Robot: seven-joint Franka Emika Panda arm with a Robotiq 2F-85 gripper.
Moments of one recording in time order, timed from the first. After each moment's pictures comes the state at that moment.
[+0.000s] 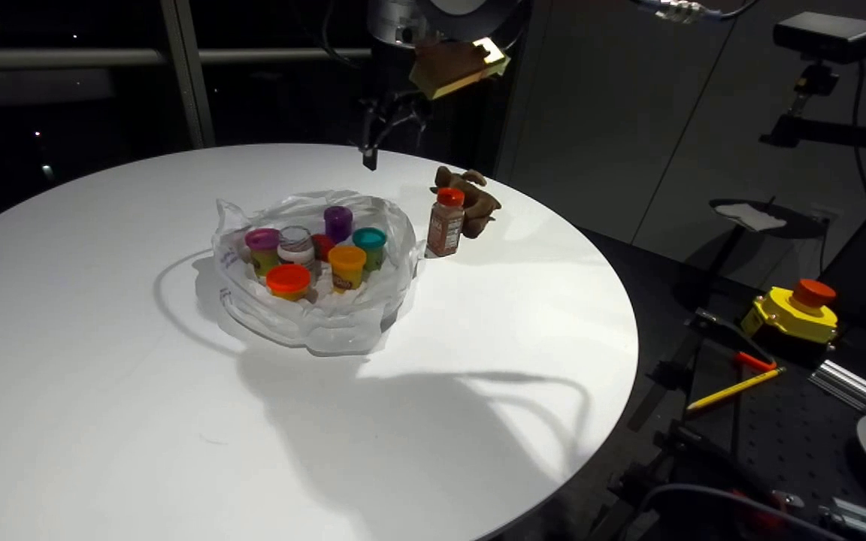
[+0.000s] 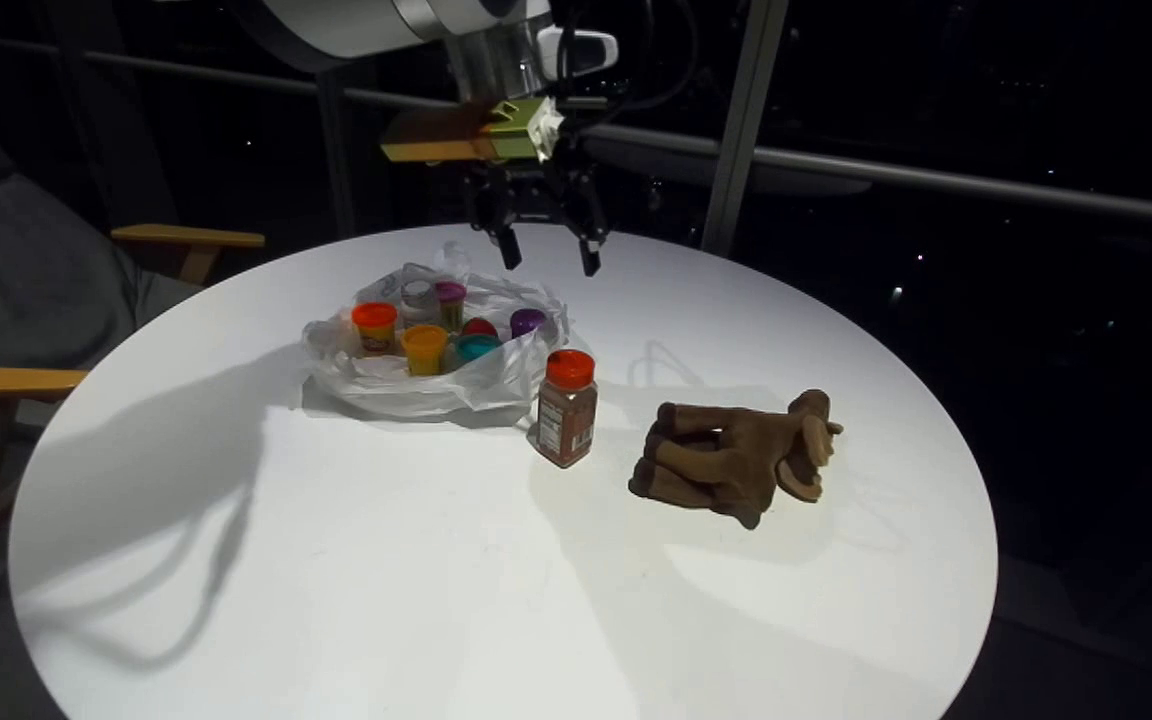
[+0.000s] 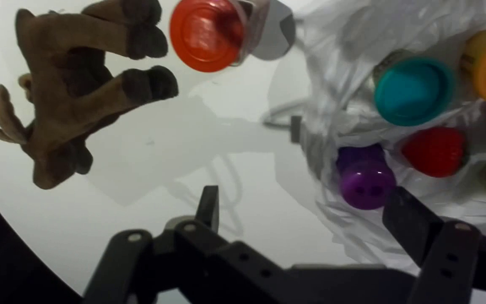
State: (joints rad) arm 0.21 0.50 -0.12 -1.87 -0.30 2.55 0.31
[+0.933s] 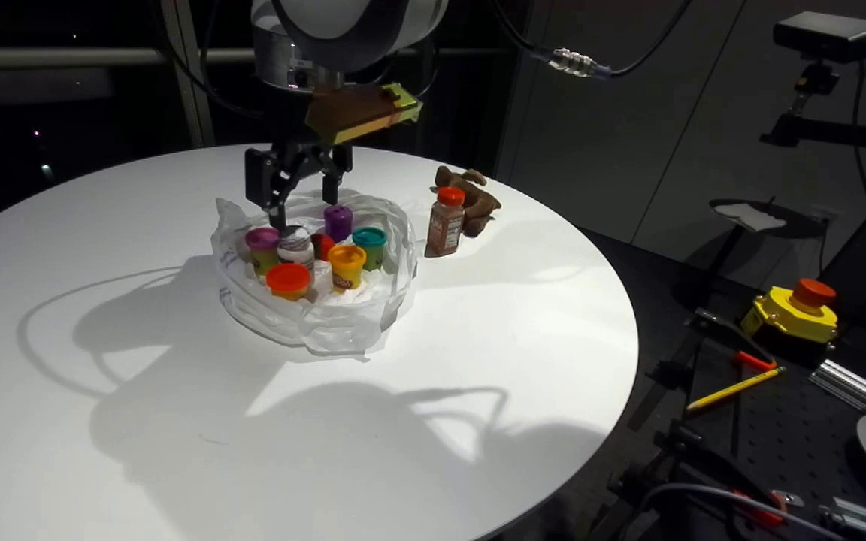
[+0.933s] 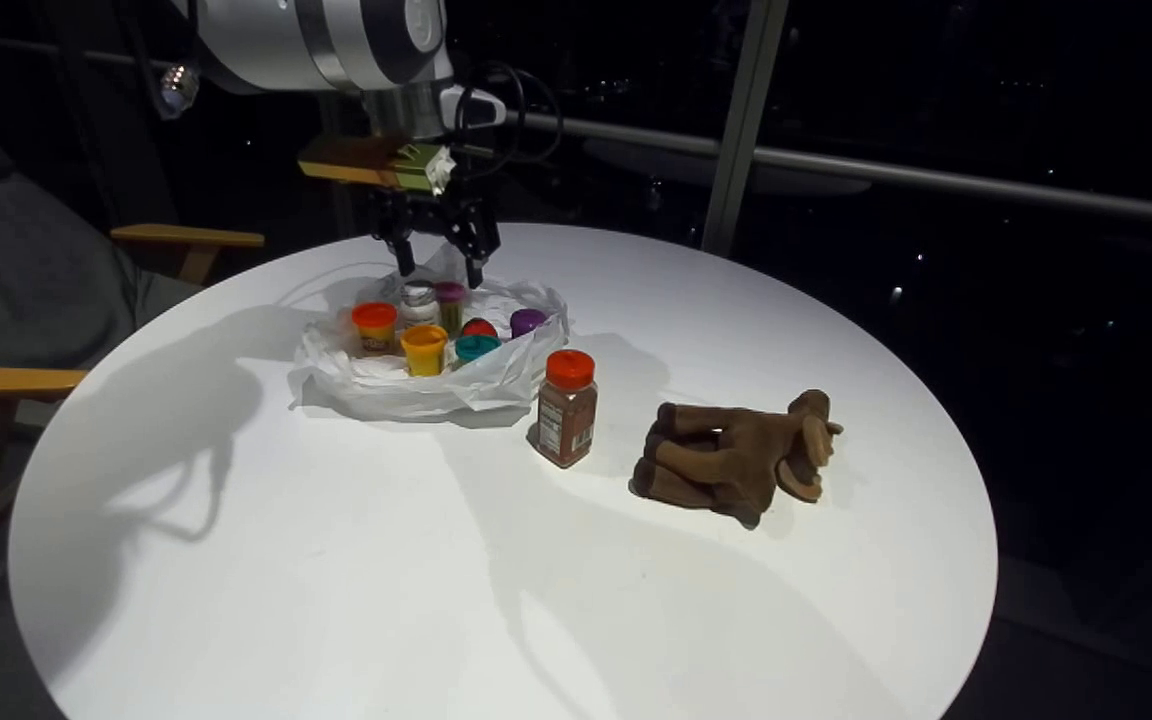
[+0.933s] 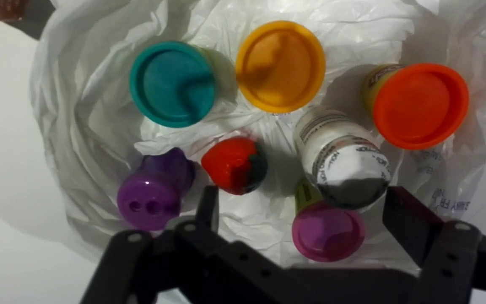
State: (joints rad) arm 0.24 0.72 0.04 -1.61 -0.18 2.43 0.25
